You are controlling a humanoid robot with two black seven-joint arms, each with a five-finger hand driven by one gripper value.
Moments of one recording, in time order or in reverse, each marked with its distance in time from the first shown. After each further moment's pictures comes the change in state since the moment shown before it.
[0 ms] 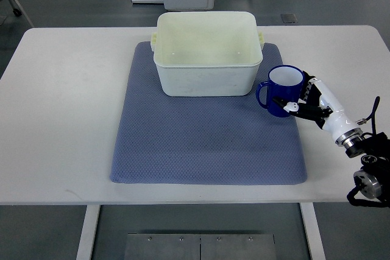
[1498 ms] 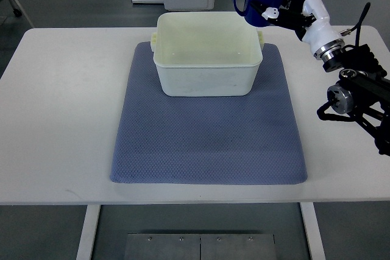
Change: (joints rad) left arm 0.000 0.000 0.000 0.000 0.000 0.000 0.000; right arm 0.408 0.208 0.032 -0.193 0.036 0.001 -0.059
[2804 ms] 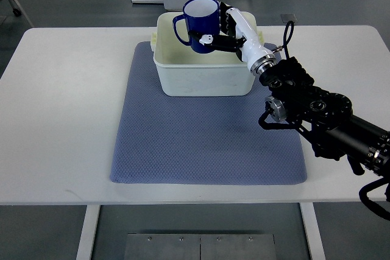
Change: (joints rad) left arm 0.000 0.000 0.000 0.000 0.000 0.000 0.000; right arm 0.061 0.331 -0.117 -0.306 -0.009 -0.010 -0.069
